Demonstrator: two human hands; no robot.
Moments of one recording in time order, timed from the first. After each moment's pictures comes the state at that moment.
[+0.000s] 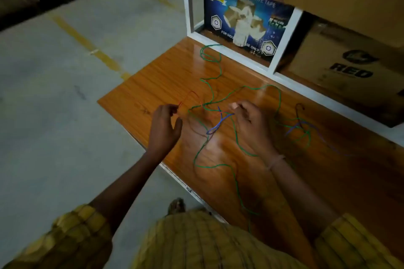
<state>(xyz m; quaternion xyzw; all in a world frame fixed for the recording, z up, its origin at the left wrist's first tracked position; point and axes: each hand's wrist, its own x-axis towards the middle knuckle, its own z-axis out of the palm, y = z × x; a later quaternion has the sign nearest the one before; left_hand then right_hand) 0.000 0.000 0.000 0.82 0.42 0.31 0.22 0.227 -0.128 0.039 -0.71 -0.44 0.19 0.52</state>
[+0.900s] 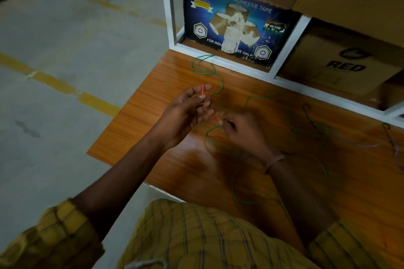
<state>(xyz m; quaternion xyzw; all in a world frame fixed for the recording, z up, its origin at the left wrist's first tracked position) 0.035 0.139 0.090 0.51 0.14 0.13 0.84 0.181 -0.014 0.041 -0.81 -0.49 0.11 0.30</state>
